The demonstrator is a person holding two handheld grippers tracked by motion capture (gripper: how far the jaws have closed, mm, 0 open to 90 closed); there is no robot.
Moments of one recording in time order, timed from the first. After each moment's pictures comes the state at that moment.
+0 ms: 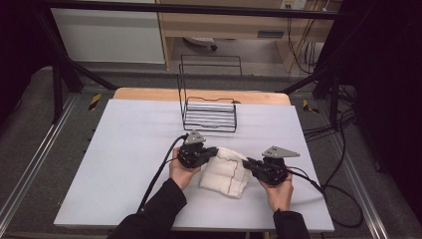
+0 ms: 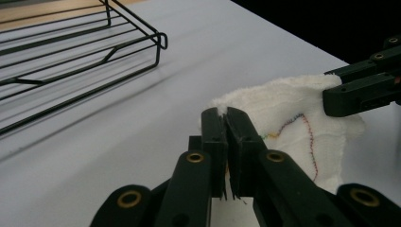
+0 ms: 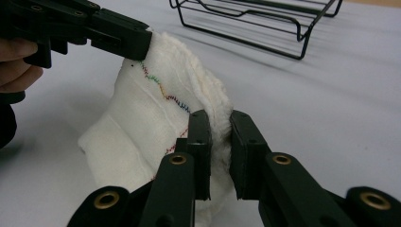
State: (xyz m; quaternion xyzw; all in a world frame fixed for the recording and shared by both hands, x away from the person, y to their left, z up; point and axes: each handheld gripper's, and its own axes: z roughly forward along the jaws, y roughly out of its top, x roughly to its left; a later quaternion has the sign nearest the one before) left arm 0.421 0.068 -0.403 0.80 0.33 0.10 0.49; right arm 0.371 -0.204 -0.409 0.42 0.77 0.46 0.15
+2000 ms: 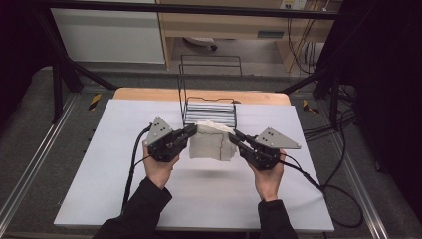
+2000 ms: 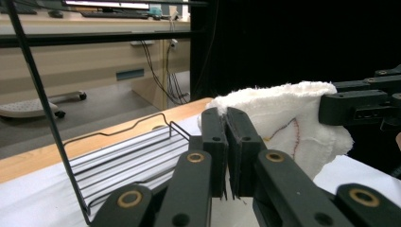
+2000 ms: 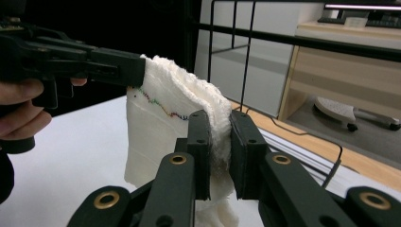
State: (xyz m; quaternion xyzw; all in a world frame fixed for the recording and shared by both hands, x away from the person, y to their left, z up) left arm 0.382 0.125 -0.323 0.69 0.32 0.23 0.60; right arm 0.366 -0.159 -0.325 0.30 0.71 0.58 0.26
